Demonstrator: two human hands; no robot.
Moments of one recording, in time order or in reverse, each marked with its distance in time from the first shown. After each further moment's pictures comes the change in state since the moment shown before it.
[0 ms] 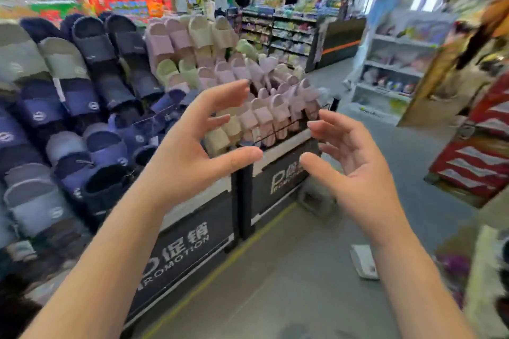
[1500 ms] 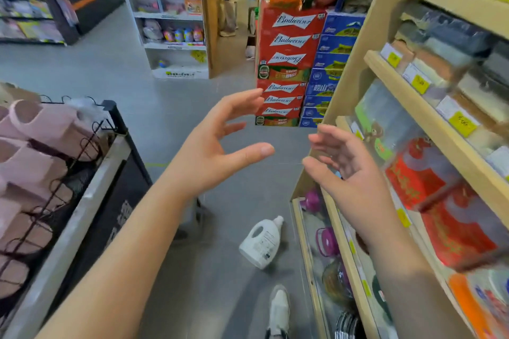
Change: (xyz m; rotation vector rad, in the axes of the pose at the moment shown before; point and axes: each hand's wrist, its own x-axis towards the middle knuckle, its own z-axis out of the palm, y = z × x) left_hand 0.432 -0.170 0.508 -0.645 -0.687 0.163; right_hand 0.154 0.234 -0.388 -0.417 0.776 0.326
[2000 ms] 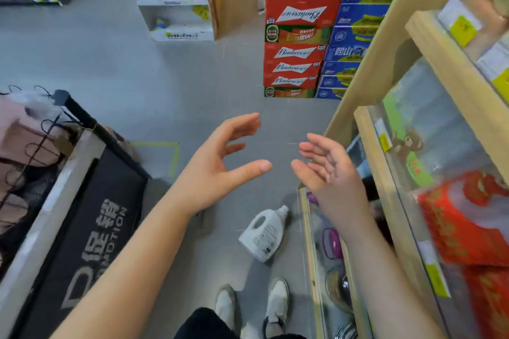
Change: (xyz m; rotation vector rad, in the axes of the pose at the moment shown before) left_hand 0.122 -0.155 0.080 -0.025 -0.024 -0.315; right_hand 0.151 0.175 -0.033 0.116 -0.021 0.293
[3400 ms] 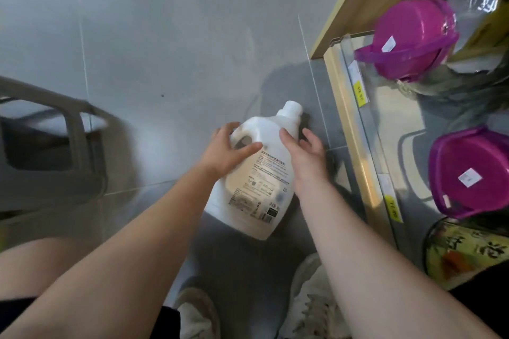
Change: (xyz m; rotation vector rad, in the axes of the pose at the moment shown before) left_hand 0.003 -0.815 0.278 0.205 -0.297 -0.817; right_hand 0.068 0.806 0.056 0.147 0.544 0.953
